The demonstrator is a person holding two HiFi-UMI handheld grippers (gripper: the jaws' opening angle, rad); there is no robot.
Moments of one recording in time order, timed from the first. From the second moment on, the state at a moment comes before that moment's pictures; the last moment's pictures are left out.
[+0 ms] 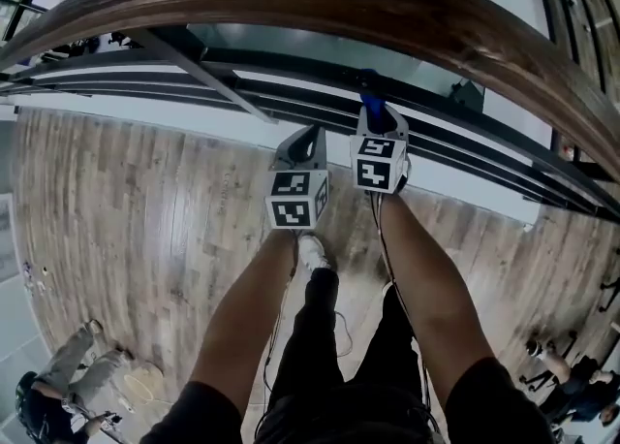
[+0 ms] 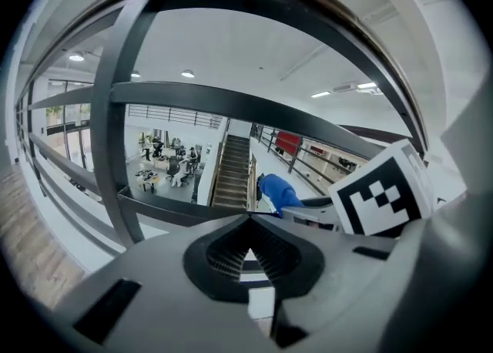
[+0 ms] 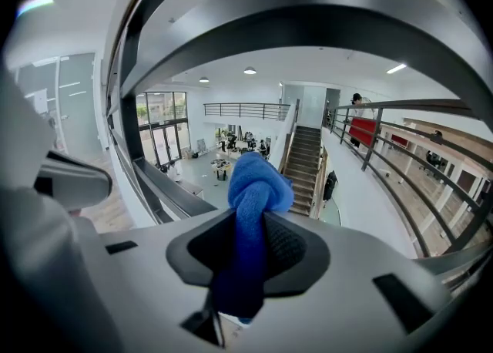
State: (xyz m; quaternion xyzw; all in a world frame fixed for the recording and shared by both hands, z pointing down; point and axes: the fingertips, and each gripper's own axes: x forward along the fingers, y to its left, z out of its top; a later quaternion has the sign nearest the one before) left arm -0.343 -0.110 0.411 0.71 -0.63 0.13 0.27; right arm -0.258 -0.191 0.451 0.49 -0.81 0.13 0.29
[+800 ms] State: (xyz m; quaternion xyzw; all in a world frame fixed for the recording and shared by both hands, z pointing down) left arm -0.084 -0.150 0.399 0.79 -0.53 0.19 0.24; right arm 0.039 -0.194 0.447 0.57 -0.76 0.15 0.29
